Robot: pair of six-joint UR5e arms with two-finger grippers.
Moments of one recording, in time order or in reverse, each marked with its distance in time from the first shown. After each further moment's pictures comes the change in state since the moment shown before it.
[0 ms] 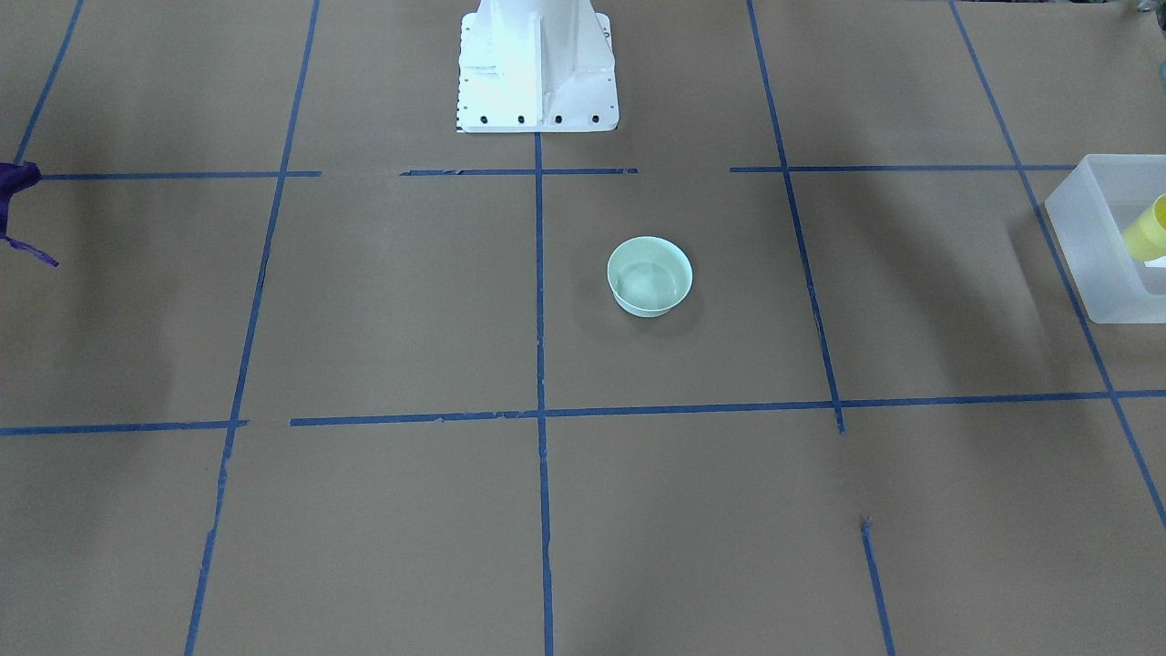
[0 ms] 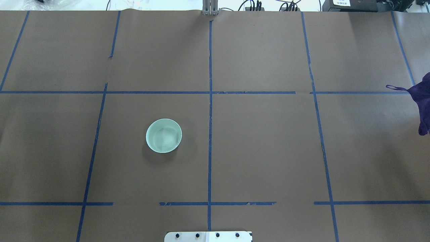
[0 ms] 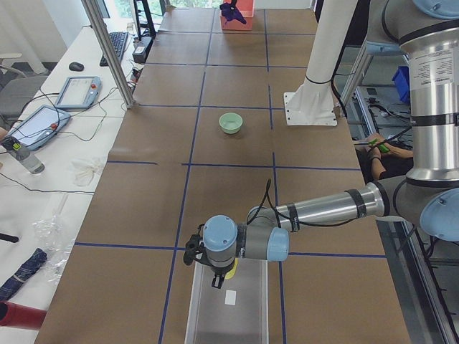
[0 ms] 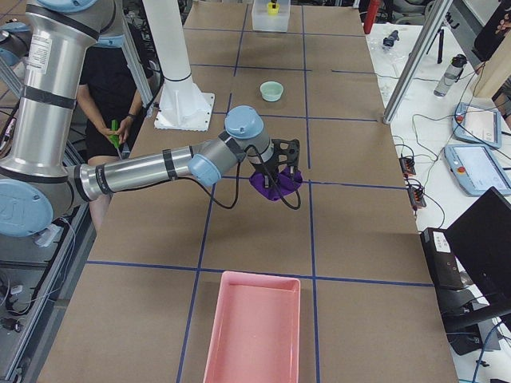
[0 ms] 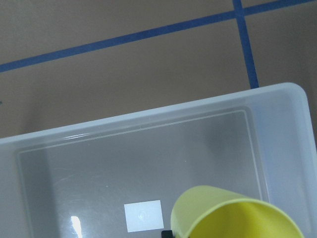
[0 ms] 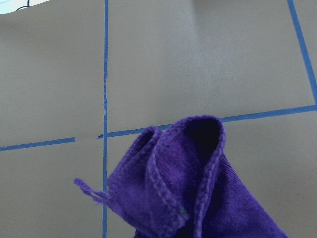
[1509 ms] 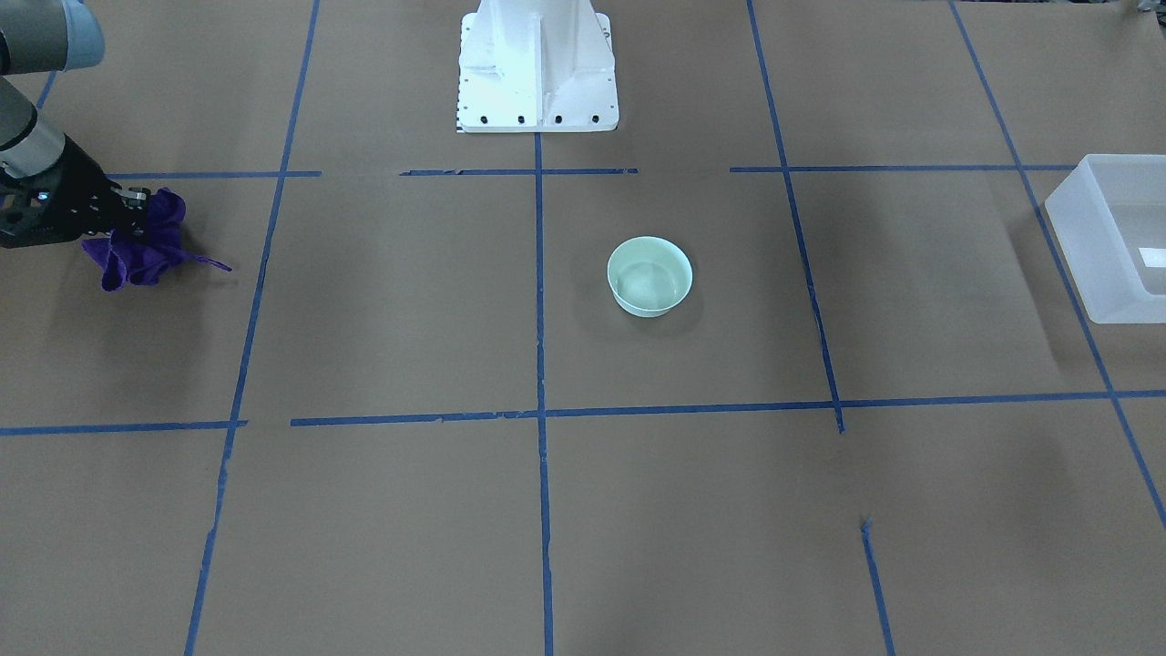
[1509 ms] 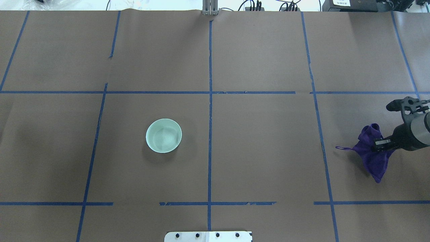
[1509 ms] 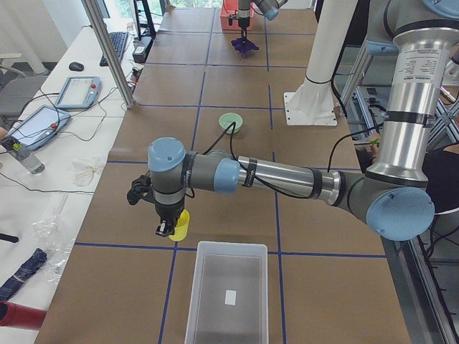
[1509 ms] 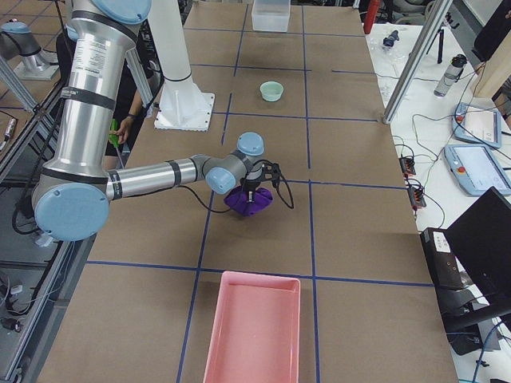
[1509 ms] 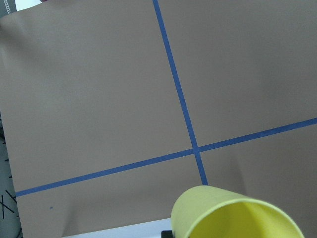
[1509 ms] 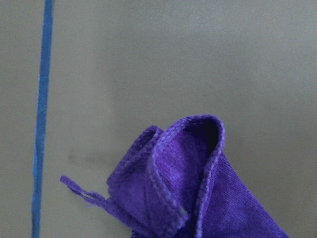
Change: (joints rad) left arm -0.103 -0.255 -0.187 0.370 0.147 0.007; right arm -0.493 0.010 -0.123 0.000 -0.195 0.063
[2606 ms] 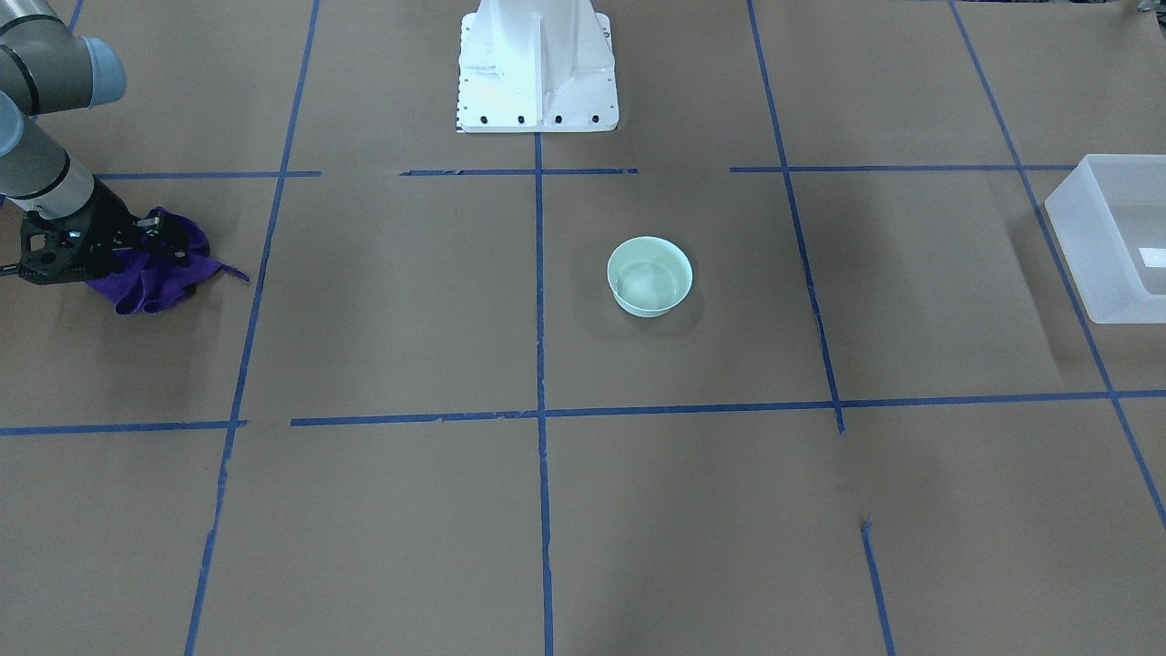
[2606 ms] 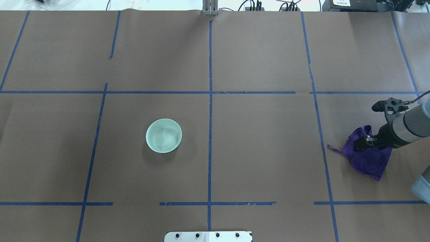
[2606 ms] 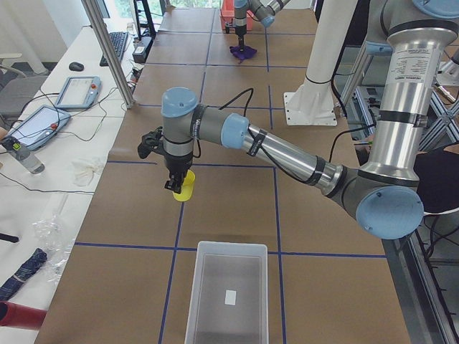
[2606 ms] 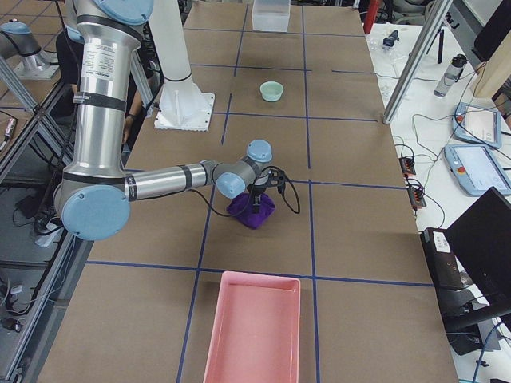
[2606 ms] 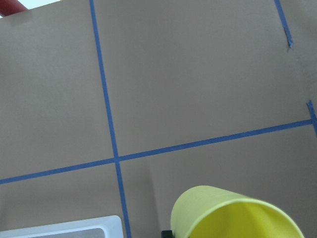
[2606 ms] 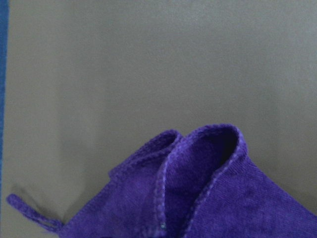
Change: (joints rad) left arm 0.068 -0.037 -0.256 0.198 0.003 -0.122; right arm -0.063 0.093 -0.151 -0.001 -0.027 0.010
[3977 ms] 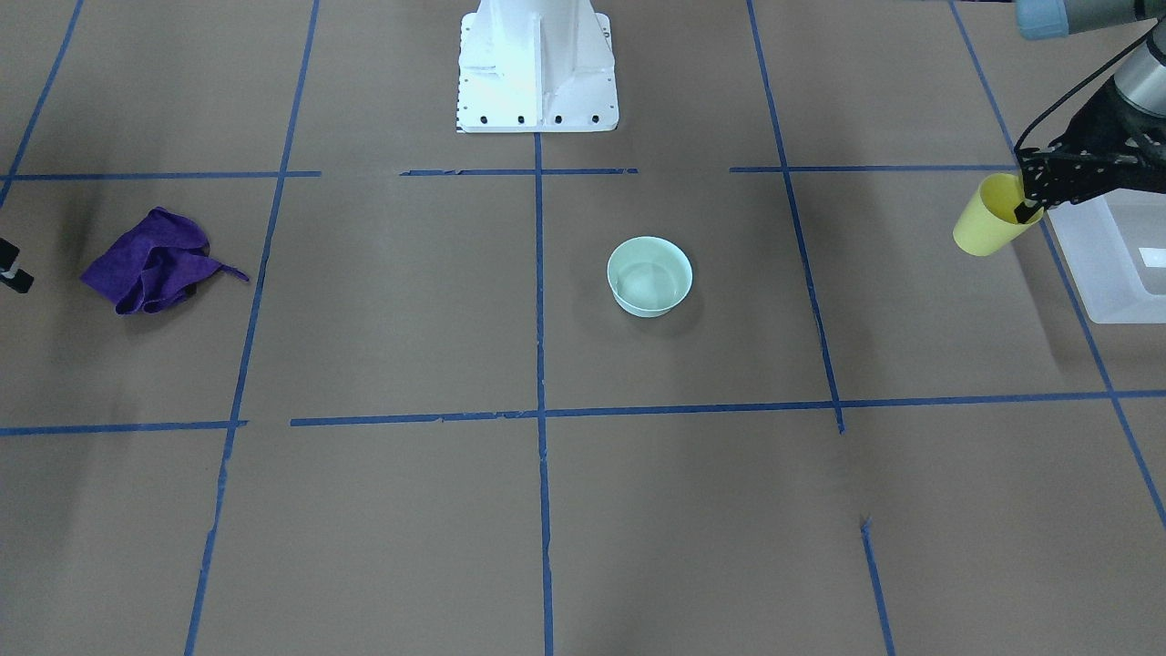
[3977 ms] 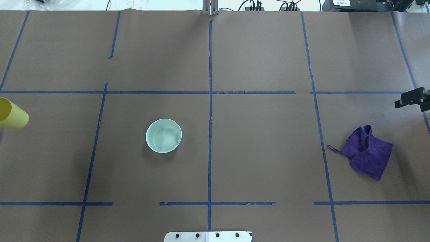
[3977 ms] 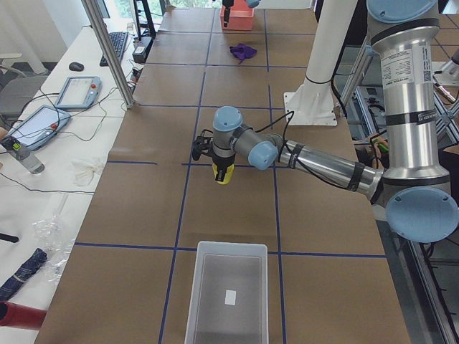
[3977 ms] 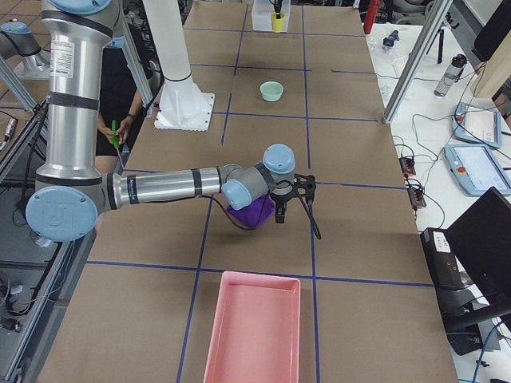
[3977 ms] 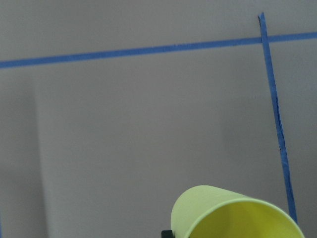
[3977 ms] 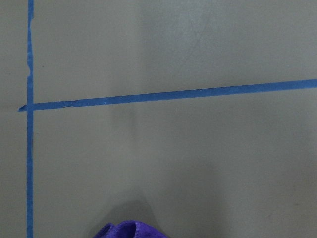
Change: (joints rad) left arm 0.334 0.243 -0.165 -0.365 -0.055 -0.525; right arm 0.365 0.035 -0.020 -0.011 0.177 -0.120
